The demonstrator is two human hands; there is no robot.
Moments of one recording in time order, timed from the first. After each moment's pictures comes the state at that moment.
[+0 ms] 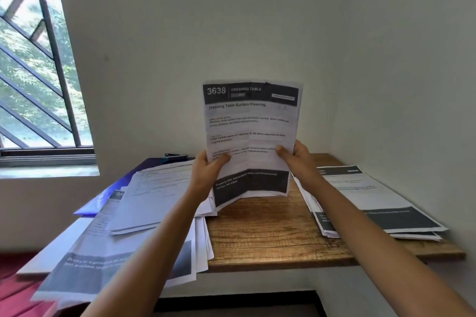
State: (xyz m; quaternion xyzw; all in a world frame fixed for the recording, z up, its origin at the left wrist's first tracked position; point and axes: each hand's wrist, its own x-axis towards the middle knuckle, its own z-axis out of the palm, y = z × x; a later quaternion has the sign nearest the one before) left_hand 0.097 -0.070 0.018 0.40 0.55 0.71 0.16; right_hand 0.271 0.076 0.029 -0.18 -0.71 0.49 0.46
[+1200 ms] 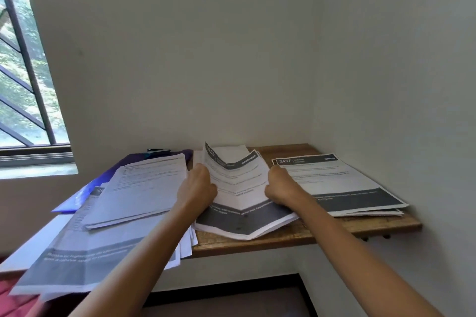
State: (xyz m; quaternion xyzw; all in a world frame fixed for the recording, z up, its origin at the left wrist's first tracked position) left_hand 0.141 -0.100 0.001 0.45 0.84 0.32 -0.01; right_hand 0.305 0.004 0.013 -0.45 -0.86 0.19 0.16
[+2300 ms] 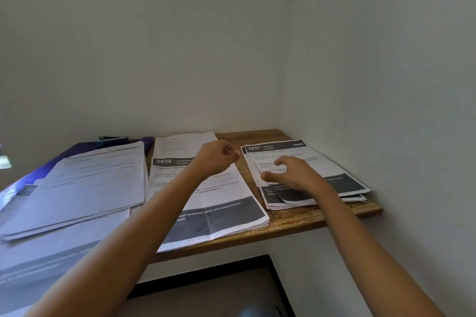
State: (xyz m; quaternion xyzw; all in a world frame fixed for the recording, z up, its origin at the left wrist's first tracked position) left_hand 0.199 -0.012 0.025 0.58 0.74 0.32 0.08; right_hand 0.385 0.066 0.001 -0.49 -0.83 0.20 0.16
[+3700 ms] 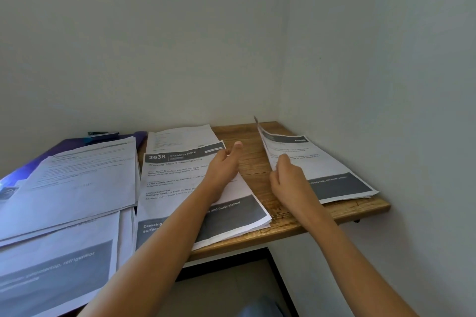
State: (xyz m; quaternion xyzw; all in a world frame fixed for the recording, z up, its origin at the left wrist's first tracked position) left_hand 0.213 0.017 -0.030 0.43 0.60 0.58 0.34; right_hand 0.374 0.030 -0.021 -0.45 -0.83 0.15 0.30
